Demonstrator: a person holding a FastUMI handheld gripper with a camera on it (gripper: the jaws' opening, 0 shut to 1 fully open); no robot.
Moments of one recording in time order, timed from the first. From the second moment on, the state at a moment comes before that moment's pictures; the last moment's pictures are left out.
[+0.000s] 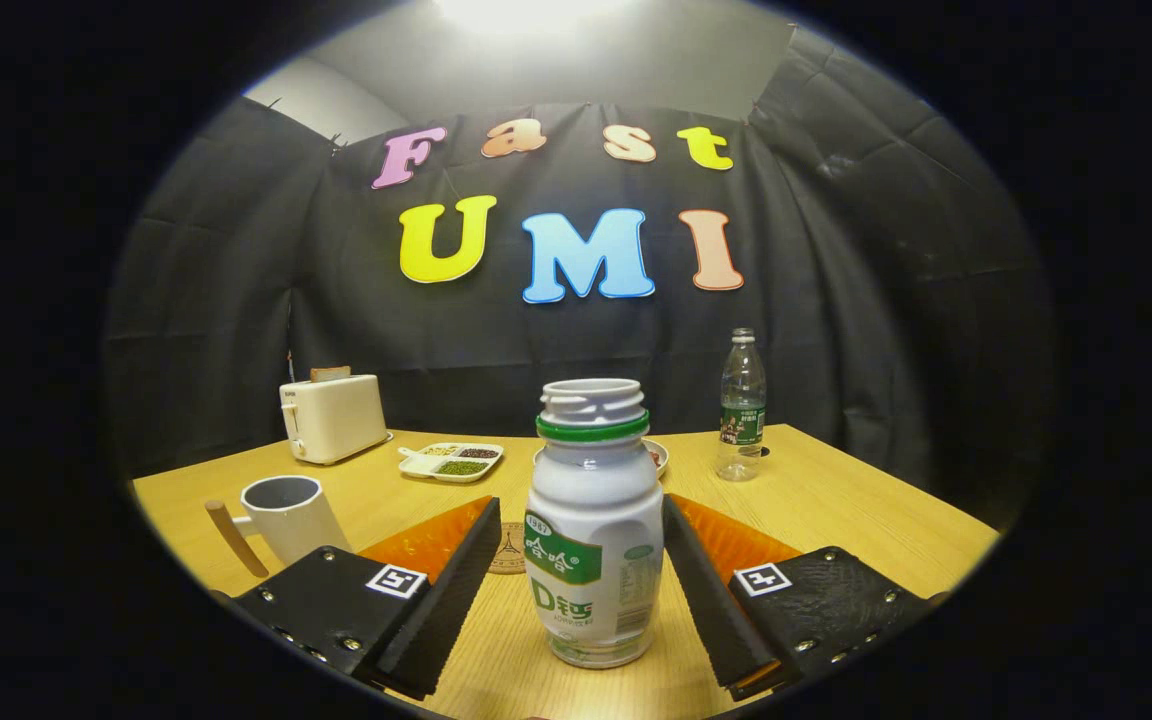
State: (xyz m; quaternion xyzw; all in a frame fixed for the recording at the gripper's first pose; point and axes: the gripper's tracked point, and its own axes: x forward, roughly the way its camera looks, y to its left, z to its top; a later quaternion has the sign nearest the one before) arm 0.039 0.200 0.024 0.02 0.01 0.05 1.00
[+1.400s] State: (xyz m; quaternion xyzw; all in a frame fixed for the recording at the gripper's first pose) arm 0.050 0.239 0.032 -0.09 0.03 0.10 0.99
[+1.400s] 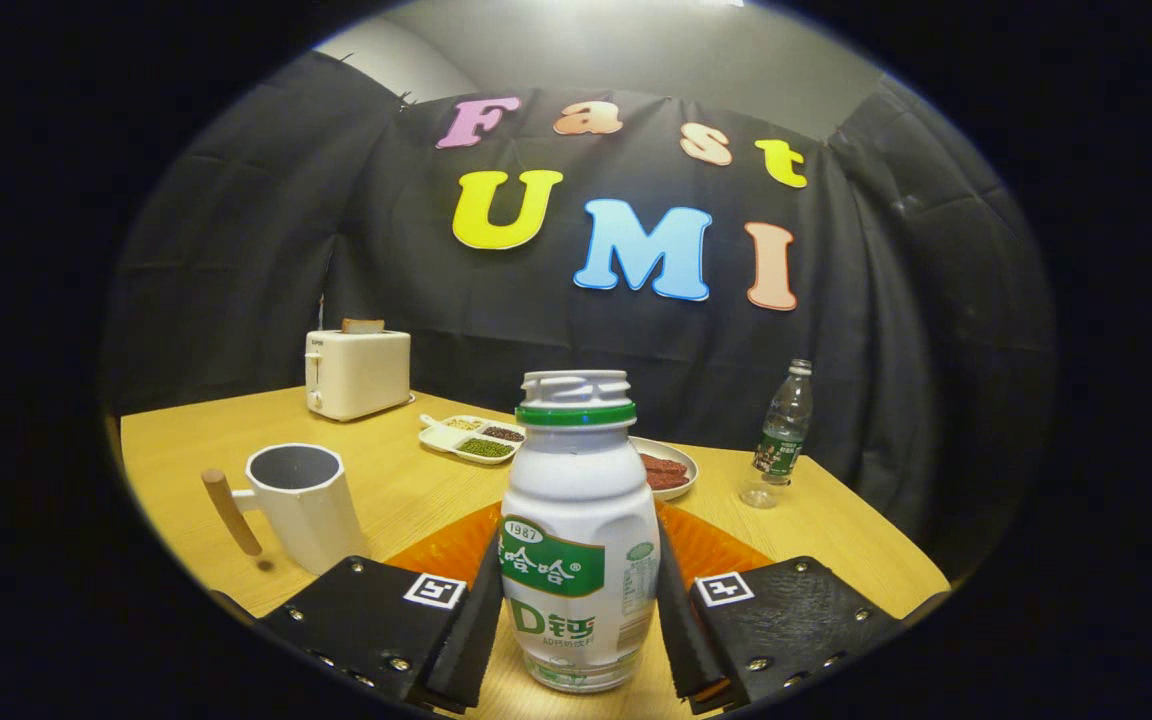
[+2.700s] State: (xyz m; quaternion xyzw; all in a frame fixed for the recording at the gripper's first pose) arm 0.064 0.282 0.022 -0.37 0.03 0.14 0.92
